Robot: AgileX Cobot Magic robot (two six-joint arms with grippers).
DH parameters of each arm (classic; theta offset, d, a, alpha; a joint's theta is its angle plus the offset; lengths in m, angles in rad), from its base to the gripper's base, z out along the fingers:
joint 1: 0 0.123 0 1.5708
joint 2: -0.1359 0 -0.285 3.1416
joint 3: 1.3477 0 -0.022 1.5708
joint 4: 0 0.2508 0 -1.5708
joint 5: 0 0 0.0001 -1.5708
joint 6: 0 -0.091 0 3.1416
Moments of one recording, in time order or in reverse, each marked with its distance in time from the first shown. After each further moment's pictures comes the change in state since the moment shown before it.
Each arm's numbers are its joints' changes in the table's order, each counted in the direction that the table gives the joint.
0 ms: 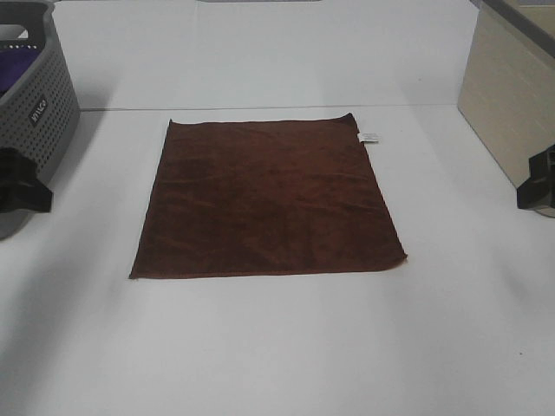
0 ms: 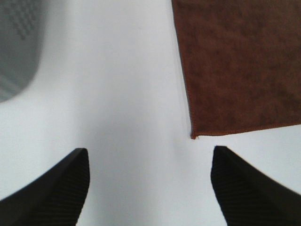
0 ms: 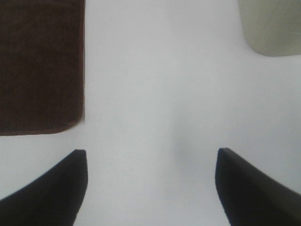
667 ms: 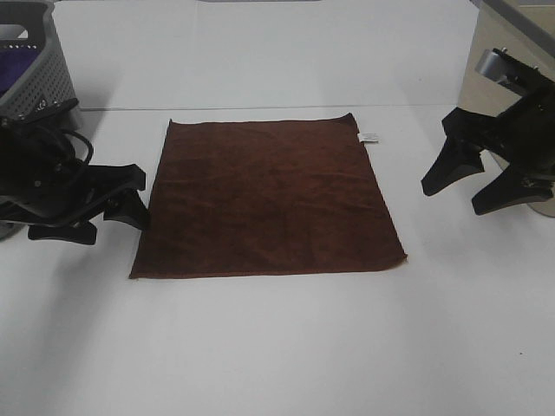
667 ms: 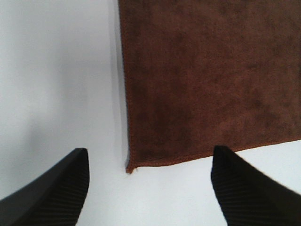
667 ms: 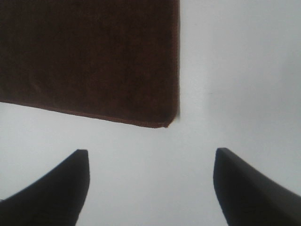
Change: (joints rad) left arm -0.090 -0.394 -0.207 -0.280 0.024 -0.059; right arm 0.000 -0.497 -0.407 0.378 0.385 0.236
